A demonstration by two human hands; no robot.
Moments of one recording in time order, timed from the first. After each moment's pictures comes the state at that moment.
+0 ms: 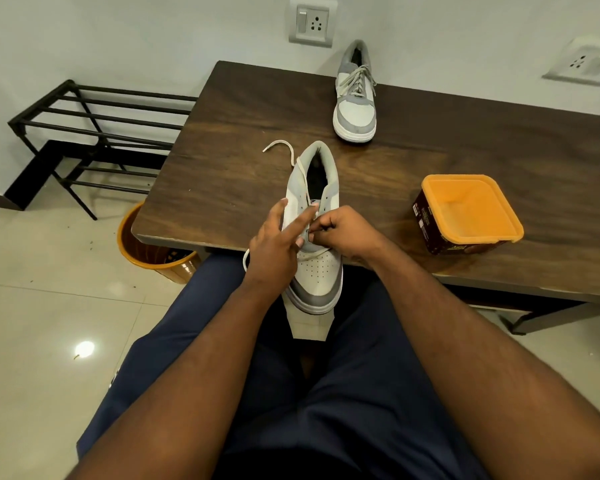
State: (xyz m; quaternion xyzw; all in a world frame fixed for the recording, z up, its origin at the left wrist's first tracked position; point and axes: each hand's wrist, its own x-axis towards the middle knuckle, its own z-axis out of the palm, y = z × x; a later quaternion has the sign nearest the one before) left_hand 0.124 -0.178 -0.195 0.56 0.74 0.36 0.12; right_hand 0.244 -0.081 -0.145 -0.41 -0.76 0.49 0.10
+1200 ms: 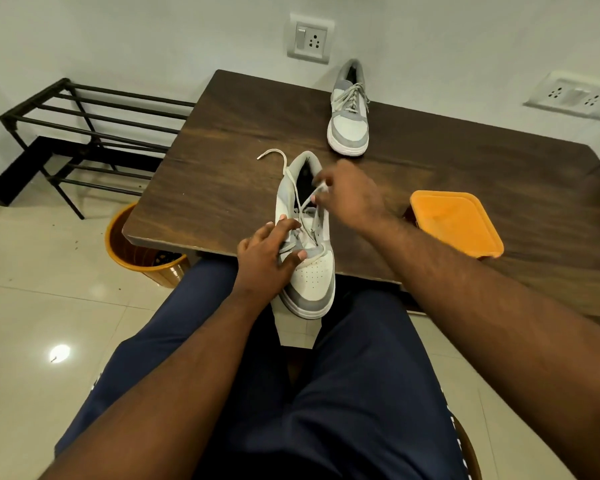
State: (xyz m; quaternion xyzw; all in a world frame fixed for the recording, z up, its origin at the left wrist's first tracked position) left_hand 0.125 -0.184 -0.200 0.53 0.74 0.40 0.13; right_hand 0.226 -0.051 -0.084 -0.42 -0.89 0.14 0.11
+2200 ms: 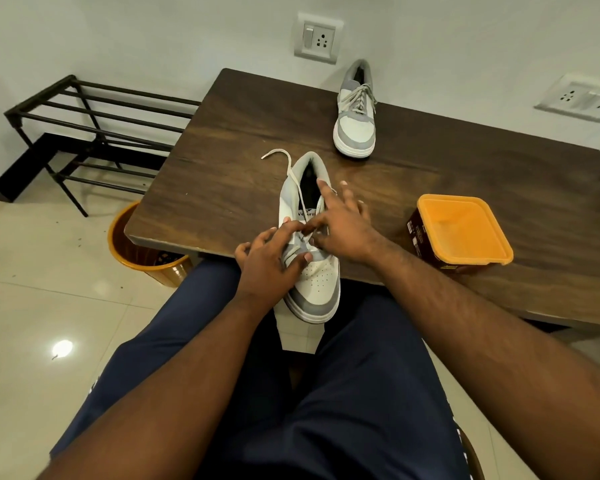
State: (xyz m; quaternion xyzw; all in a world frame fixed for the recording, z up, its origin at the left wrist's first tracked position) left_hand 0.129 -0.186 -0.195 0.50 0.75 0.41 0.15; right_hand 0.235 -0.065 -0.119 -0.37 -0.92 0.15 -0.04
